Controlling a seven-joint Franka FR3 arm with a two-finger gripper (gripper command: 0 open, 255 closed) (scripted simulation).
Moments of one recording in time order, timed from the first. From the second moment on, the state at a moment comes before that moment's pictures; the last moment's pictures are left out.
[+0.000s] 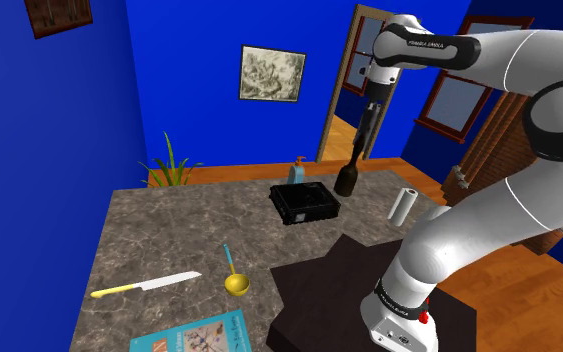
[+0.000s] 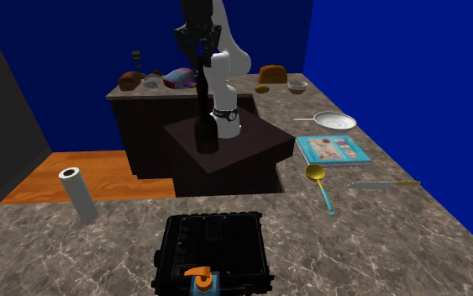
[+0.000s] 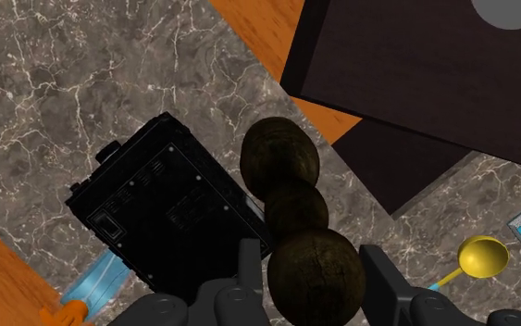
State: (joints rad) arm -0.12 -0.47 -0.46 -2.05 -0.21 1.62 -0.75
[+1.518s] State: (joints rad) arm -0.07 -0.37 -0.39 -1.78 -0.15 1.43 -0.69
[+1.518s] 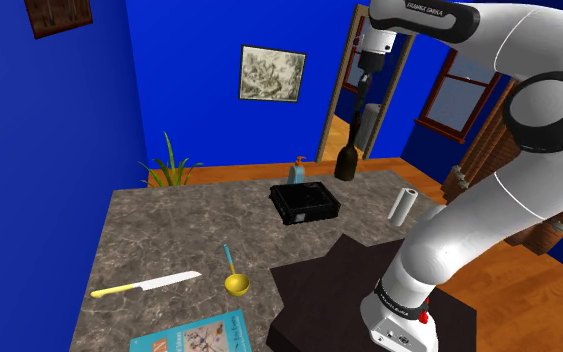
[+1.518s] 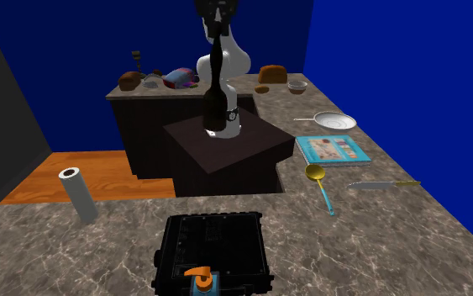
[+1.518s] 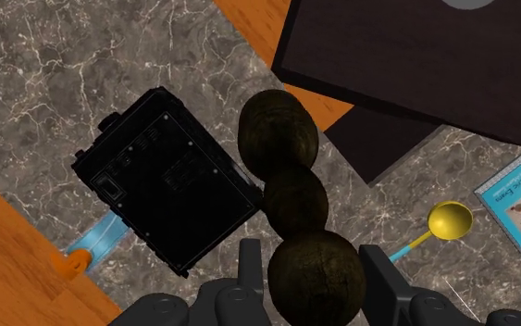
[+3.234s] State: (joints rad) arm 0.12 -0.01 -0.11 -1.77 -0.01 1.75 -0.22
